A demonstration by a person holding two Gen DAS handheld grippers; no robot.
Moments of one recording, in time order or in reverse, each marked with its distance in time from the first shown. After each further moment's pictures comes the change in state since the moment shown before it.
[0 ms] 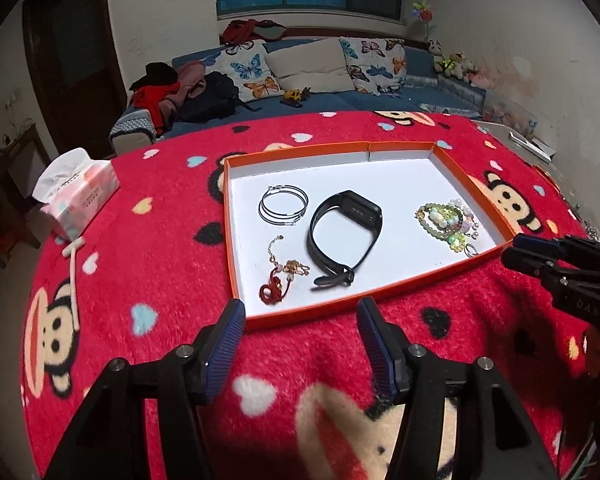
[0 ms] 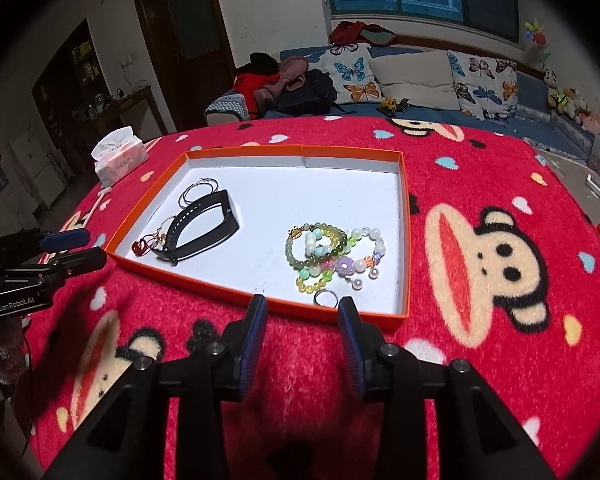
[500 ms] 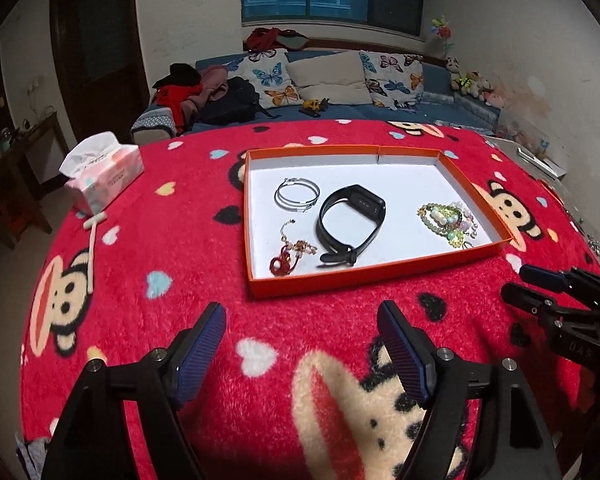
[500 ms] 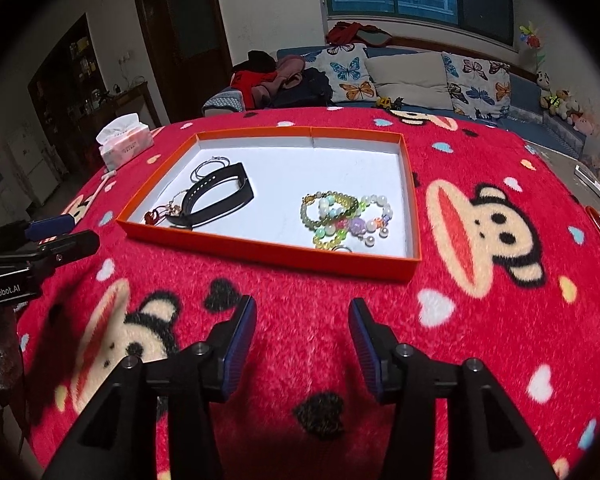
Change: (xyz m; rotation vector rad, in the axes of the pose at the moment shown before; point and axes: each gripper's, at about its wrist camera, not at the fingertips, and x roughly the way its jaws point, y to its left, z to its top) left arm -0.024 0.002 -0.032 -0.073 -0.039 0.034; right arm -0.010 0.020 -0.028 0.000 -0.004 -0.033
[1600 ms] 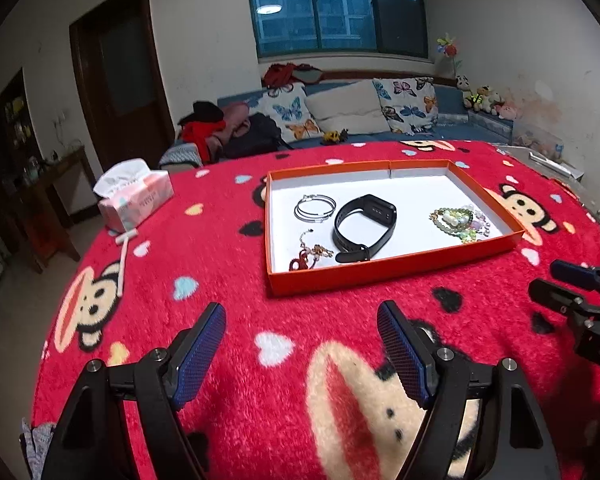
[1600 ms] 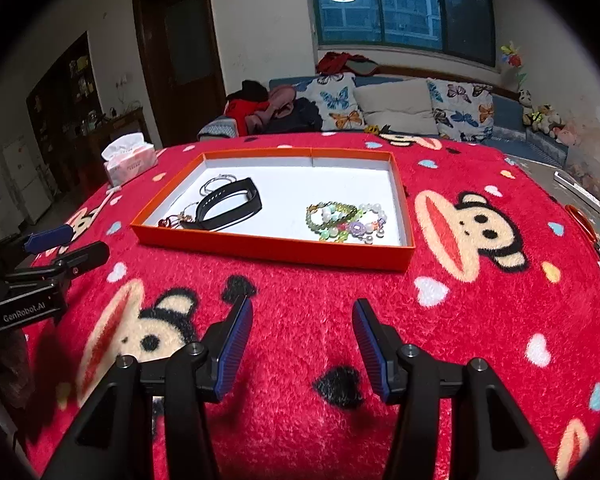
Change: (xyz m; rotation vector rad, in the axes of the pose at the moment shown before) left arm -0.015 -0.014 -0.032 0.059 -0.159 0.127; right arm -0.018 0.018 -0.023 0.017 -0.138 -0.054
